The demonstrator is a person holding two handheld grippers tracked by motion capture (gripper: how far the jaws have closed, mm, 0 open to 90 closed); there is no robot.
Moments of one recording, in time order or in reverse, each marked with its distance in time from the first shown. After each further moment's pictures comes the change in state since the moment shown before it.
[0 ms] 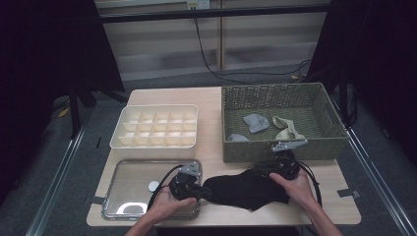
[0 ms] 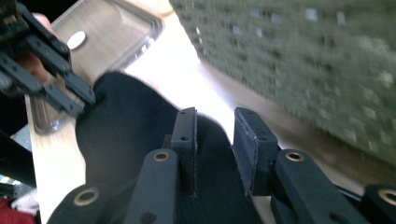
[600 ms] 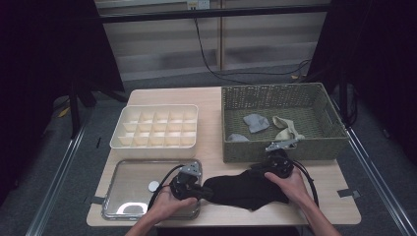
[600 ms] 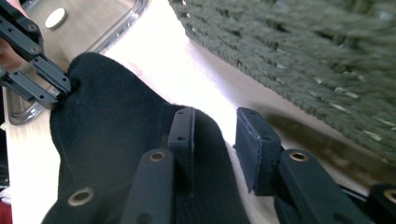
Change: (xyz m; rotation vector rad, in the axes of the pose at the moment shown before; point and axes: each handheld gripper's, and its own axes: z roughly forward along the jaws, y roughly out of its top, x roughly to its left) left arm 0.001 0.000 0.002 -0.009 -0.021 -0.013; right arm -0.009 -0.001 0.021 0.086 -0.004 -0.002
